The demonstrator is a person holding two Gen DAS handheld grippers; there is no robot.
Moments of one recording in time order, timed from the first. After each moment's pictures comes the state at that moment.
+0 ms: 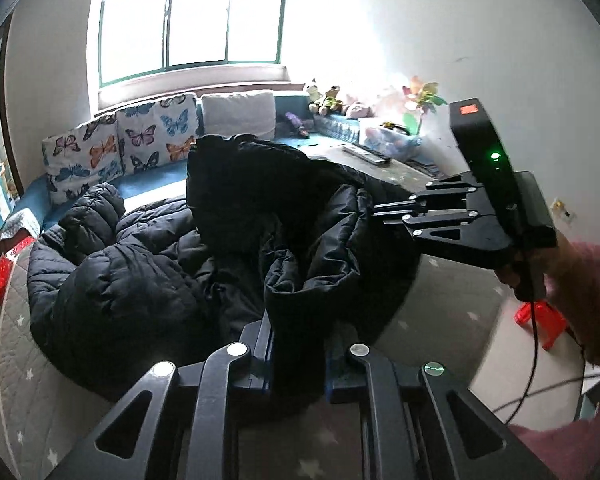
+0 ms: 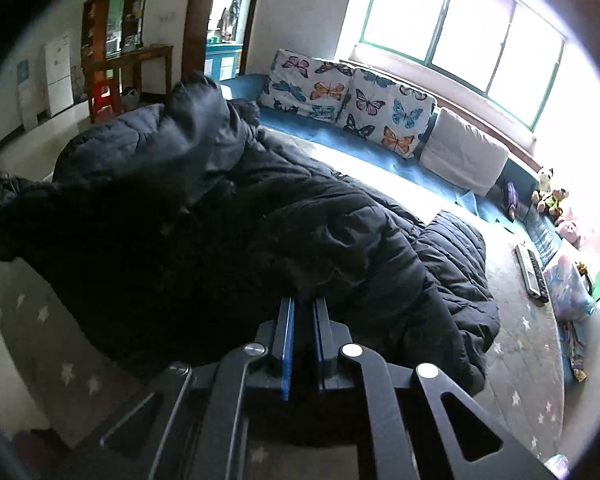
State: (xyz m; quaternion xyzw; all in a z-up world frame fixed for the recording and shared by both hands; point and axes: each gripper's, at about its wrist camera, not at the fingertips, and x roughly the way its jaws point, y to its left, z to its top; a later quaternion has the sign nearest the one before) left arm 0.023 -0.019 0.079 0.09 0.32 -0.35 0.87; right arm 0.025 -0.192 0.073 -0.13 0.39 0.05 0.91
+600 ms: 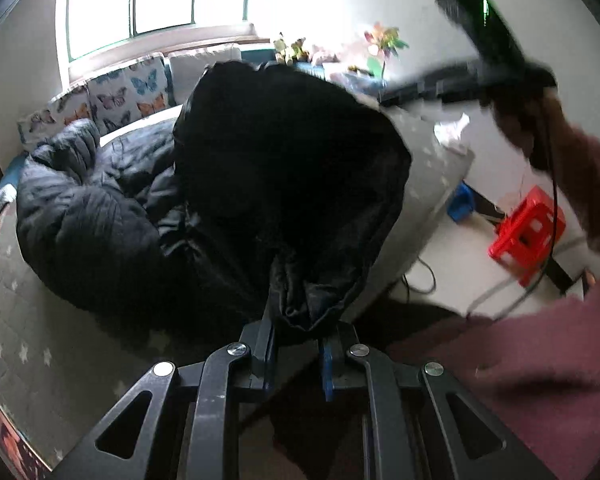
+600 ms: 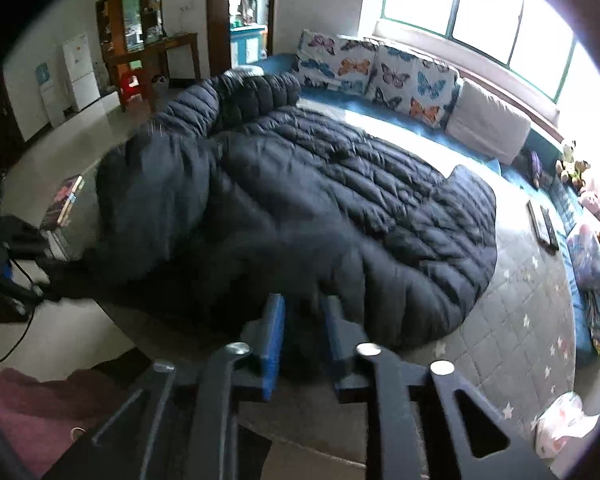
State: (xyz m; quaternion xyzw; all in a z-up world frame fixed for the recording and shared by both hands) left arm -0.131 0.038 0.026 0.14 0.40 -0.39 0.82; right arm -0.034 -0.196 0.113 -0.09 0.44 0.11 0.89
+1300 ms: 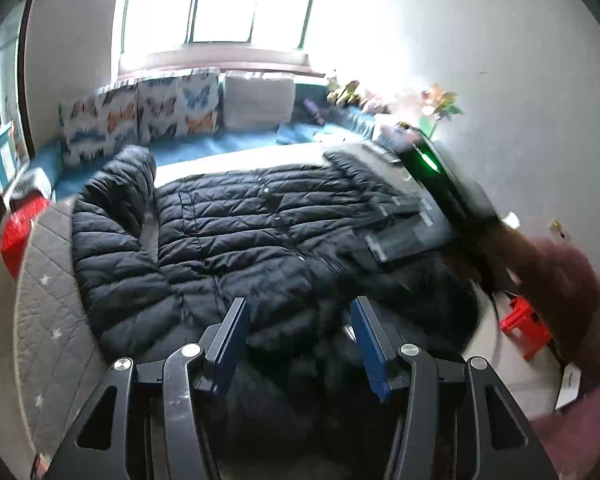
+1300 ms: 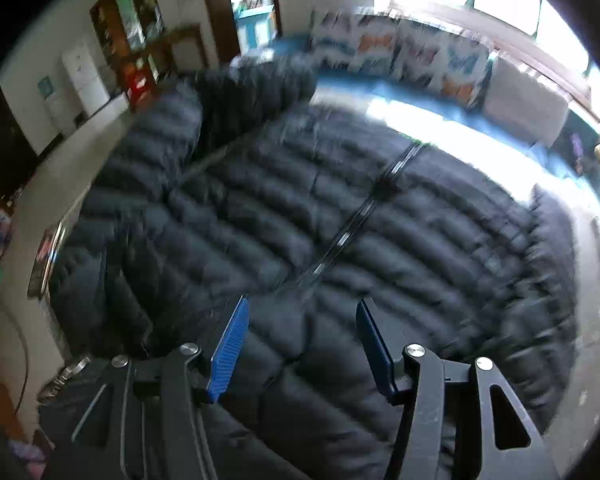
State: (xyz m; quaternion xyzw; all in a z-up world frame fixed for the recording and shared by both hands) left arm 0.021 0.071 0.131 0.05 0.39 -0.33 0.86; right arm 0.125 -0.160 0.039 -0.04 0.51 0.16 0.85
